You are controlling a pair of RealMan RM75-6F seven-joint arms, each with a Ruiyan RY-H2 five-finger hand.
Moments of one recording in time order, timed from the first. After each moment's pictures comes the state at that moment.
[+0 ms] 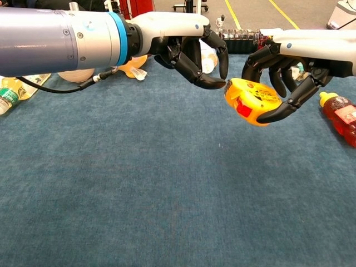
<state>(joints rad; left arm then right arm) -1.08 -1.50 -0.27 -1.64 1.05 0.71 0.11 0.68 -1.23 0.12 -1.84 -1.32 0.96 -0.17</state>
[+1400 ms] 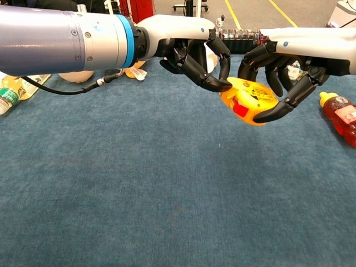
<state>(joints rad) -1.12 -1.50 -0.26 -1.64 1.01 0.69 0.08 0.69 -1.23 0.13 -1.85 -1.31 0.96 -0.18</state>
